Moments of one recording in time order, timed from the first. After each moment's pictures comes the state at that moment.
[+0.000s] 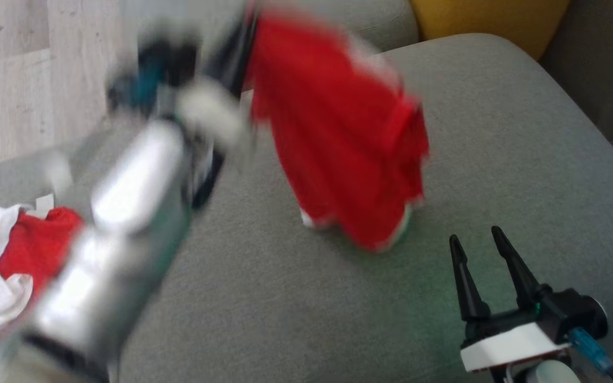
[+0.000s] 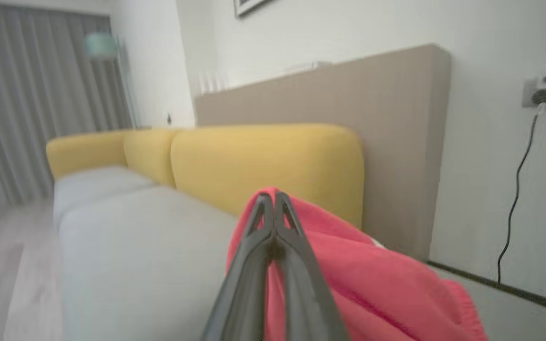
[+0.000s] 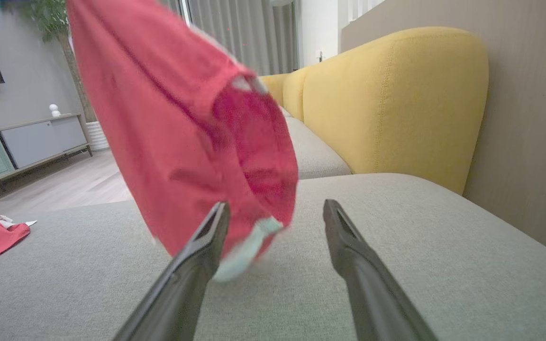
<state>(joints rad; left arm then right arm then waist) -0.98 0.15 -0.74 0.70 -0.66 -0.06 -0.12 0.07 -0.05 0.13 0.13 0.09 0.13 -0.26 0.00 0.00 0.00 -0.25</state>
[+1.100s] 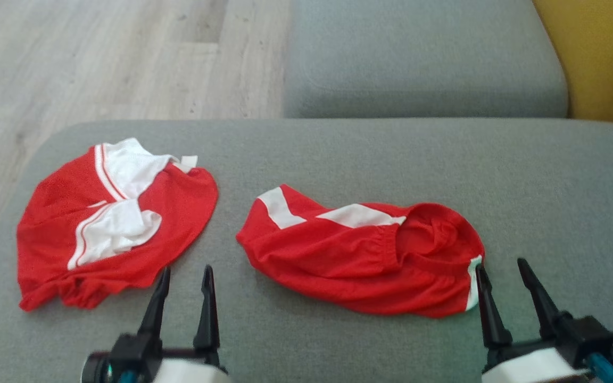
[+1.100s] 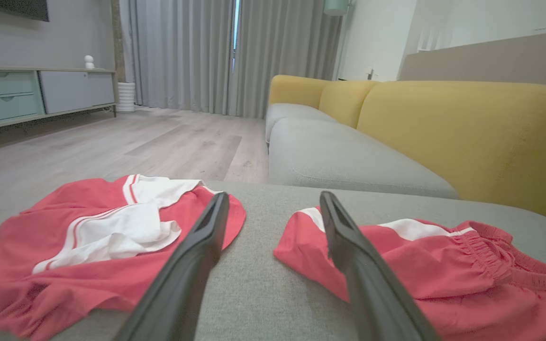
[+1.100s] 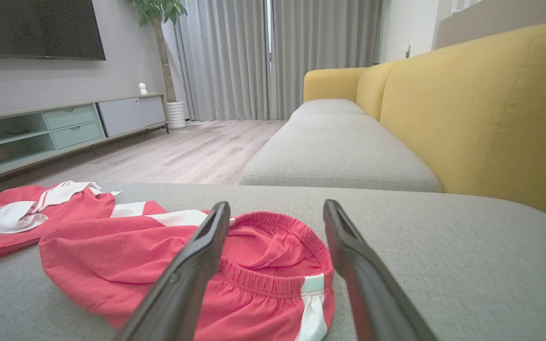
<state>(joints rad) 0.03 0.13 -0.35 0.19 -0.33 0.12 -0.25 0.15 -0.04 0.04 0.16 0.07 0.13 -0.26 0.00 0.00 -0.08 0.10</state>
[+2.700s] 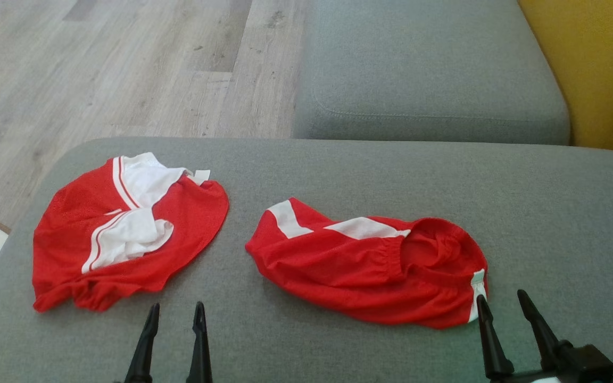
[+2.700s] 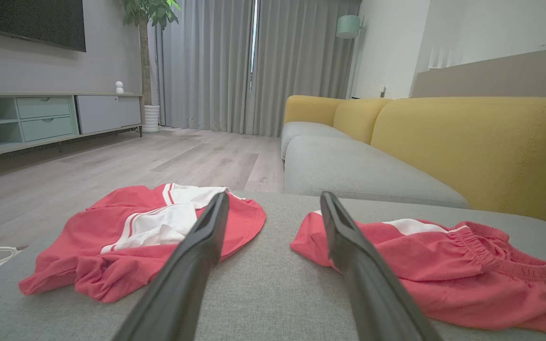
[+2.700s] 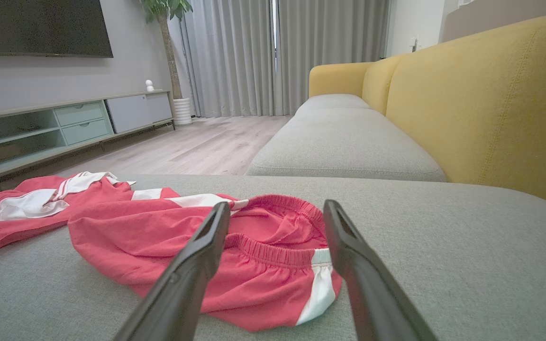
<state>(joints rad) 0.25 0.06 -0.22 0.04 -0.17 0.08 -0.25 0.24 -0.04 0.05 0.15 0.09 0.13 -0.26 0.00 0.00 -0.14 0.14</state>
